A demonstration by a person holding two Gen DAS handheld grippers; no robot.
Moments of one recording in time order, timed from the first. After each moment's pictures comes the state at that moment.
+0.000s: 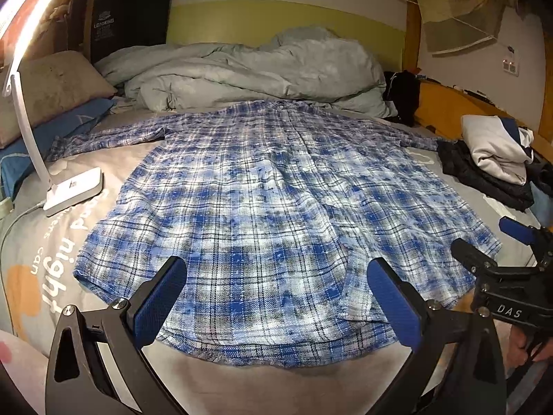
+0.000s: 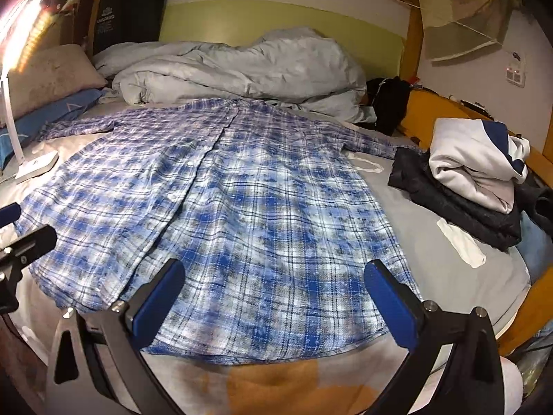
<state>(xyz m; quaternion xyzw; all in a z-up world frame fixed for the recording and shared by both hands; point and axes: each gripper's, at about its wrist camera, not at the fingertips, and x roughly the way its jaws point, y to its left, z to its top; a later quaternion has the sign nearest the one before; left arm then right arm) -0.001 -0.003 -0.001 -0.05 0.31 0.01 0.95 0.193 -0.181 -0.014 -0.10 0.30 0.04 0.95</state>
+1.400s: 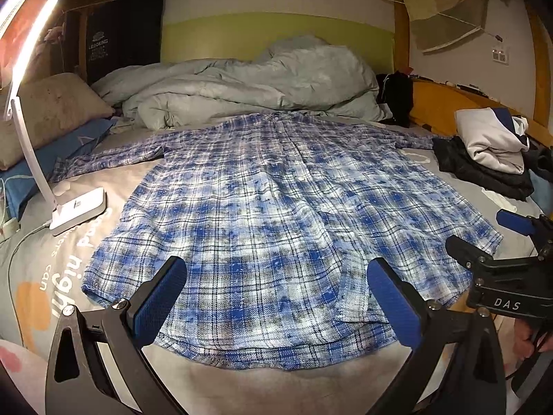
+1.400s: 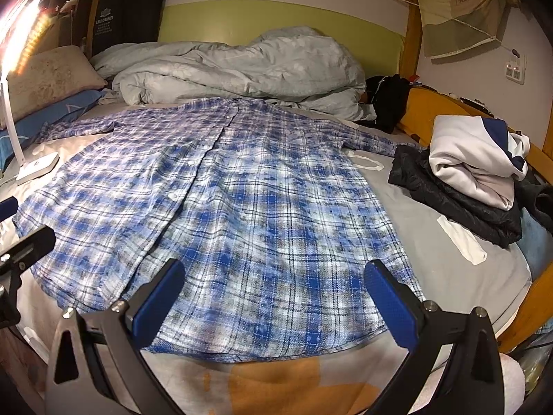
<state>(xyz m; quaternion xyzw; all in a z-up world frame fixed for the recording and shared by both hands) -0.009 -0.016 0.006 -0.01 0.28 0.01 0.96 0.192 -0.182 -0.013 -0.10 0.30 0.04 0.95</state>
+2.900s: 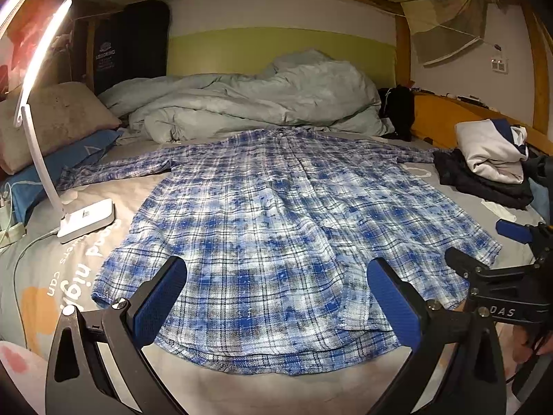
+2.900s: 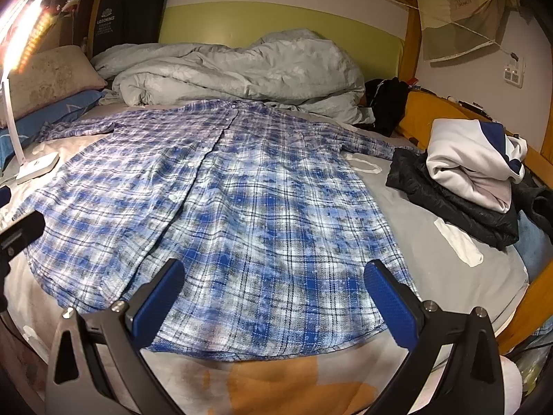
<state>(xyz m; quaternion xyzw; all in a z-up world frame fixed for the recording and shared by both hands) -0.020 -0.013 0.016 -0.02 0.25 0.02 0.97 0.189 -0.182 -0.010 -0.10 0.29 0.04 0.95</state>
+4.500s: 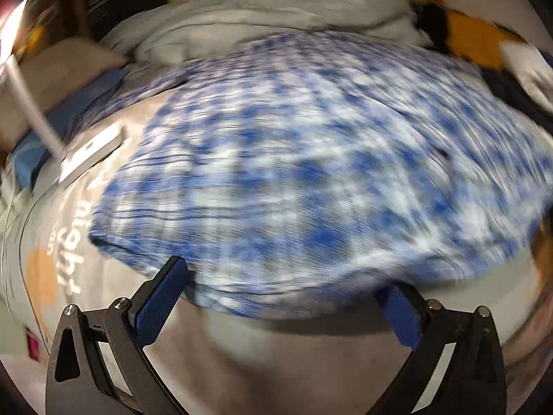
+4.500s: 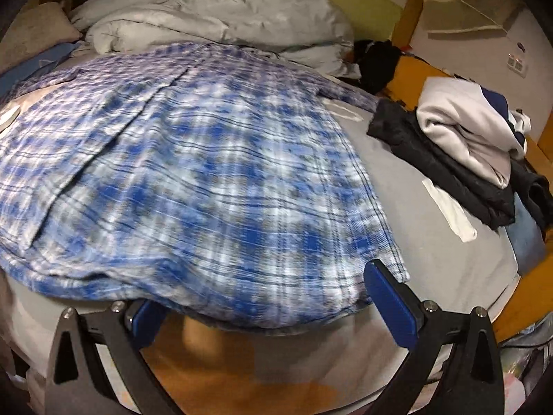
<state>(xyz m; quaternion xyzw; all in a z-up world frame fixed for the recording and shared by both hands) 0.010 0.033 -0.065 0.02 0.42 0.09 0.90 0.220 -0.220 -0.059 -0.14 0.37 -0.02 0.92</state>
